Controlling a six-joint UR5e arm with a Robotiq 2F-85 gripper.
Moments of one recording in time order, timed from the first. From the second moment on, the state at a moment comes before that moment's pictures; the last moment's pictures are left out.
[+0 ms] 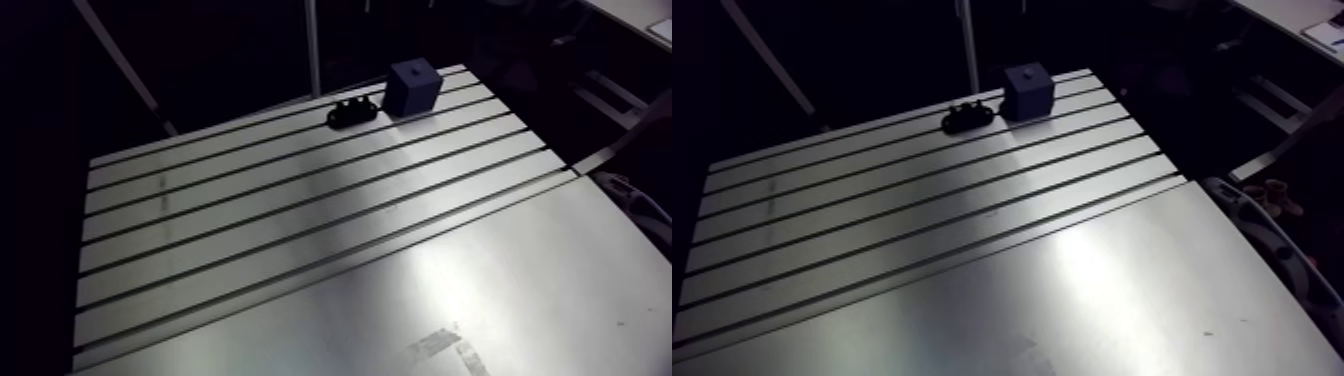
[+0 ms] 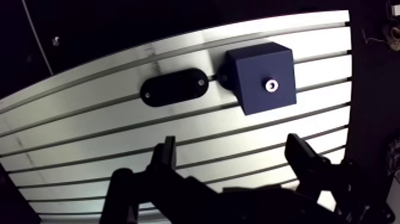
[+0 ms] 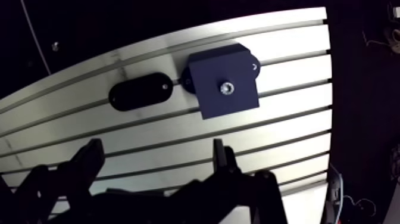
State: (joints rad) arm -0.39 -1.04 1.27 -1.74 -1.59 -1.73
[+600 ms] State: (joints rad) arm -0.32 -1.25 1.42 -1.78 -1.56 -1.76
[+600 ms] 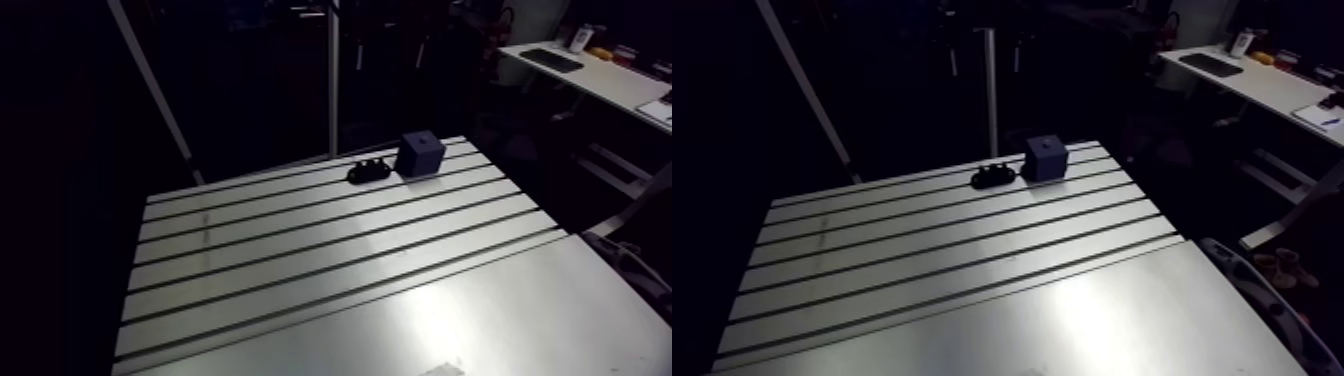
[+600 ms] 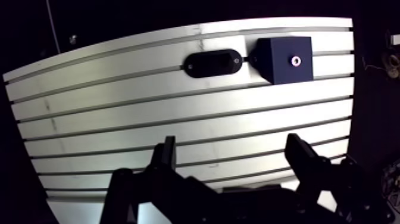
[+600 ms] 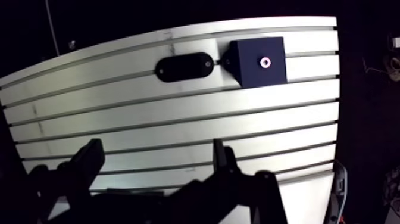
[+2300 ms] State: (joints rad) arm -0.11 -1.51 1.49 -1.56 -1.57 -1.67
